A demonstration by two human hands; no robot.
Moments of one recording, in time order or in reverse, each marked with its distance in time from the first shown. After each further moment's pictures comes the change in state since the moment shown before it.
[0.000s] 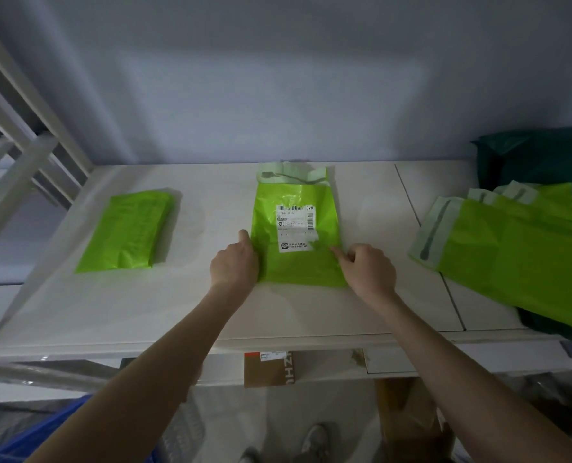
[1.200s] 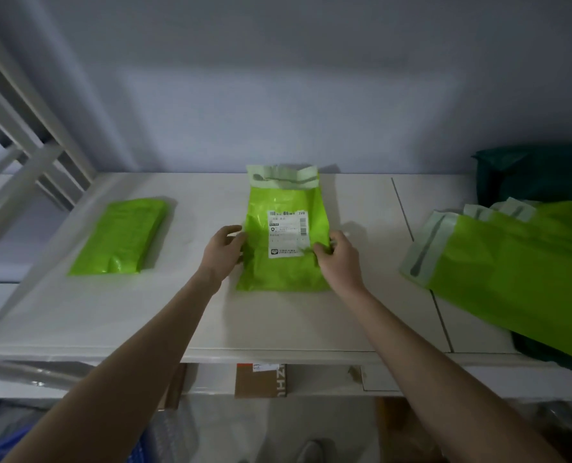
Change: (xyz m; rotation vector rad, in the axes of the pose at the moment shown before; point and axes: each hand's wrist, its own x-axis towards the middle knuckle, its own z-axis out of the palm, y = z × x) left_hand 0.026 0.004 -0.010 -1.111 -0.084 -0.246; right_hand 0.021 -0.023 0.001 0.608 -0.032 -0.064
